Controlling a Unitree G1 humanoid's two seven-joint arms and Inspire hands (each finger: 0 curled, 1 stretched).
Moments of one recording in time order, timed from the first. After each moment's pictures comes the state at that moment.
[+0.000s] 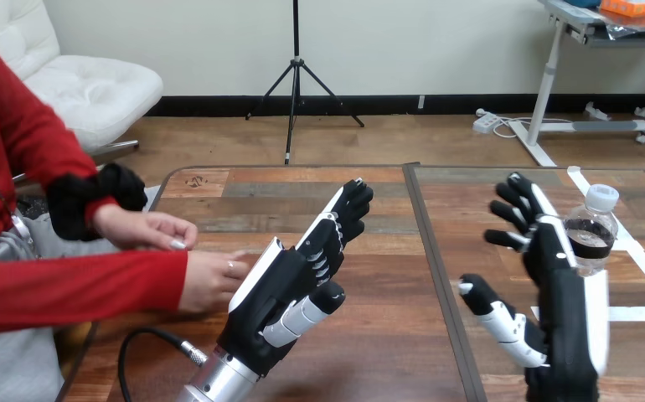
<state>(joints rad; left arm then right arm) -0.30 -0.03 0.05 1.03 -0.23 -1.09 -0.79 0.10 -0.04 -0.10 0.47 -0.36 -1.01 -0.38</state>
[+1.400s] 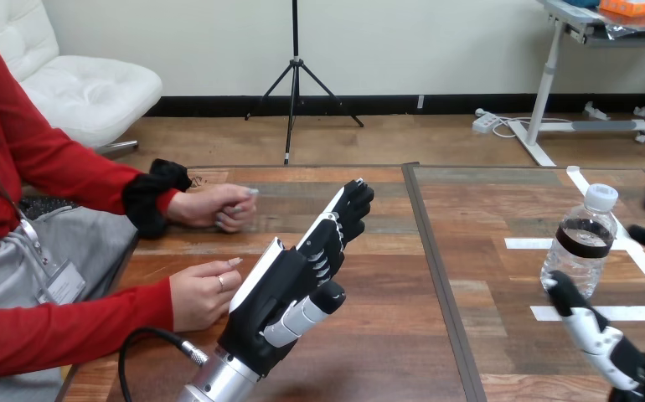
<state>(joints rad) -0.30 -0.03 0.05 1.03 -0.23 -1.09 -0.79 0.12 -0.04 -0.28 0.45 -0.59 -1.14 -0.82</state>
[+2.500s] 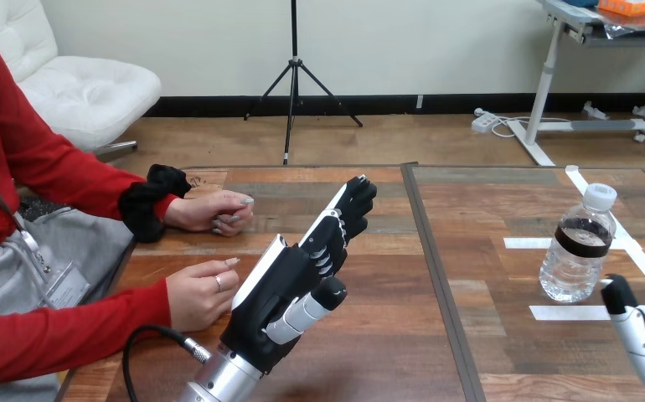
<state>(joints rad) -0.31 -0.04 0.05 1.03 -0.22 -1.09 -0.79 0.11 -0.10 -0.28 0.57 -0.22 -0.96 -0.58</state>
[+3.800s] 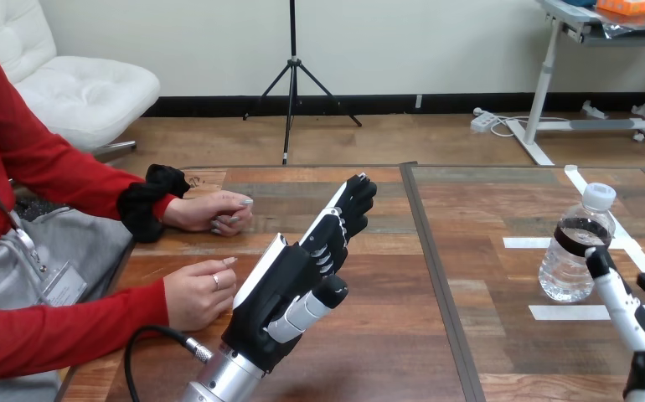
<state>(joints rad) -0.31 -0.04 0.05 1.03 -0.22 -1.09 -0.77 -0.05 -0.17 -0.29 0.65 -0.04 -0.61 -0.33</state>
